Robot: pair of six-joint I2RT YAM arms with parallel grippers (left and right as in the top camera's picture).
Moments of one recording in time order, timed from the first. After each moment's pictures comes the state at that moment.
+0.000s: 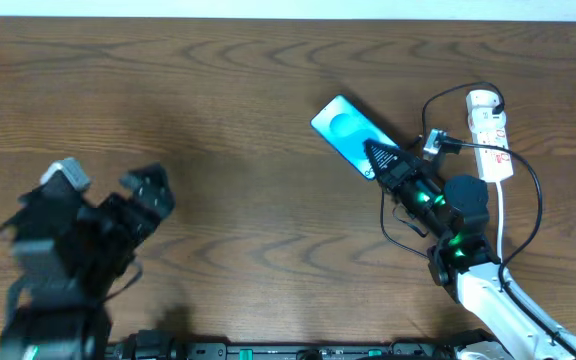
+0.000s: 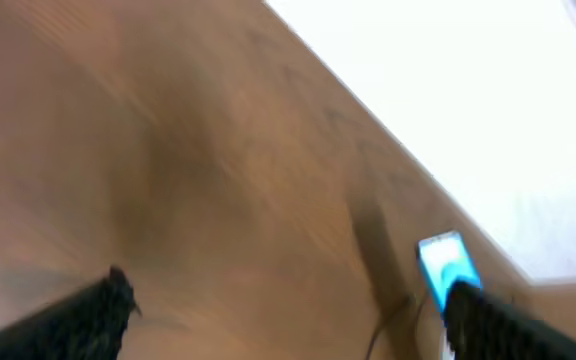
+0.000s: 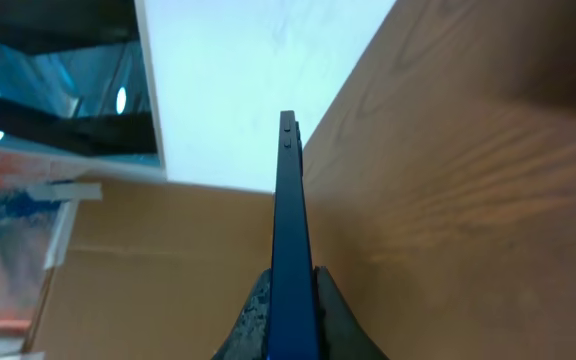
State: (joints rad) left arm 0.06 0.72 1.07 -0.95 0.16 -0.79; right arm 0.25 1.22 0.39 0.71 -0.43 1.29
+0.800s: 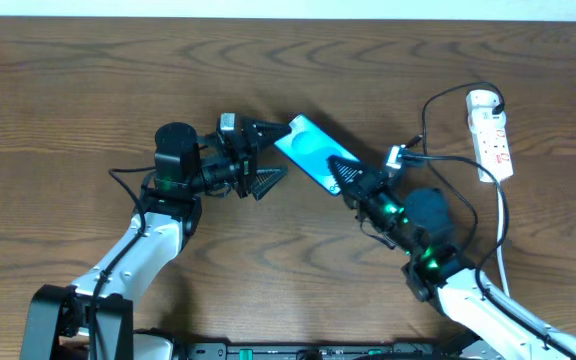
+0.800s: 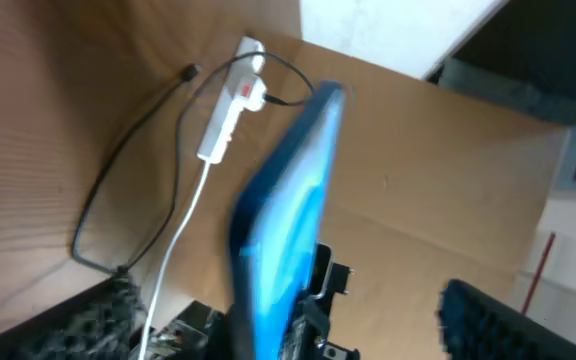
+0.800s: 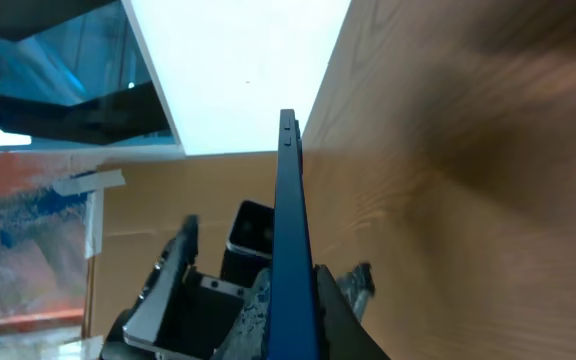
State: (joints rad) left arm -0.20 1.46 0.65 0.51 0.94 -1.62; right arm 0.51 1.22 0.39 0.70 -0.23 1.51
